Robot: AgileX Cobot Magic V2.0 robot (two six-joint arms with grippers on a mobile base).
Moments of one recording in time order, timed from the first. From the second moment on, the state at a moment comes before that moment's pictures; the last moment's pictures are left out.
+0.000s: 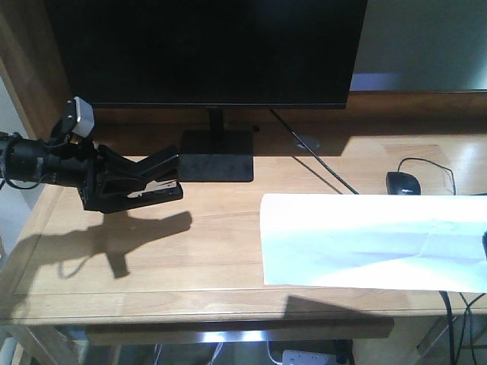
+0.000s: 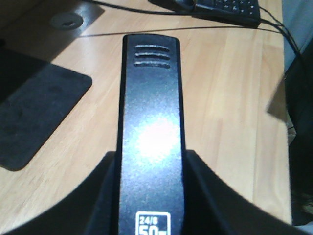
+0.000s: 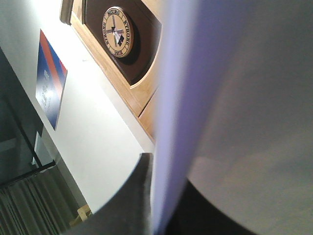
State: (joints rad) left arm 0.12 2.04 -1.35 -1.29 1.16 1.97; right arm 0.12 0.56 0.03 -0.44 -1.16 1.26
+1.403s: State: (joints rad) left arm 0.08 2.25 -1.41 -1.21 1.12 2.09; right arm 0.12 0.56 0.03 -0.44 -1.16 1.26
